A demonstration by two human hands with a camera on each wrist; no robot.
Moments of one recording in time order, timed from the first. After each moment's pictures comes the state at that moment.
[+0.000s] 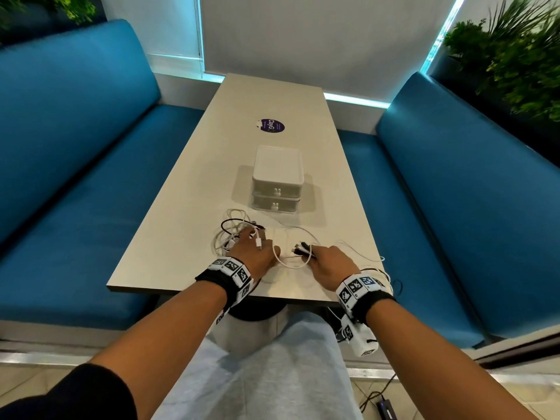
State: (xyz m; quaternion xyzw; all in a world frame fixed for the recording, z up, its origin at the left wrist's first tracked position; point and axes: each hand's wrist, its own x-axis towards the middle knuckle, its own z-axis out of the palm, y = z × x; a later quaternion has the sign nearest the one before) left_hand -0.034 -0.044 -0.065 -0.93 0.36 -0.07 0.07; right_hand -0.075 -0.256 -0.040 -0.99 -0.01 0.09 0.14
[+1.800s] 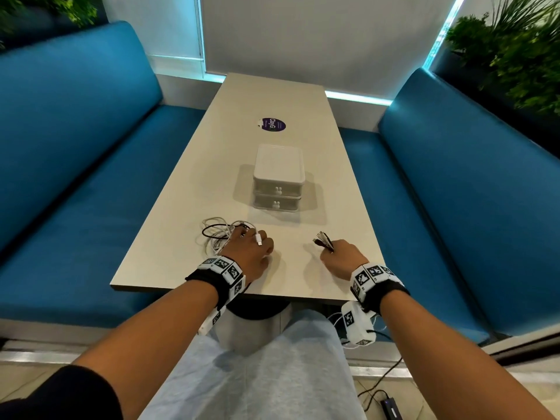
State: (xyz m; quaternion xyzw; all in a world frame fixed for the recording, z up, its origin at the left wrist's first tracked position) left_hand -0.031 -0.030 -0.069 -0.95 0.31 -0.05 -0.01; right_hand -0.064 -0.275 -0.030 -0.95 0.13 0.15 0.24
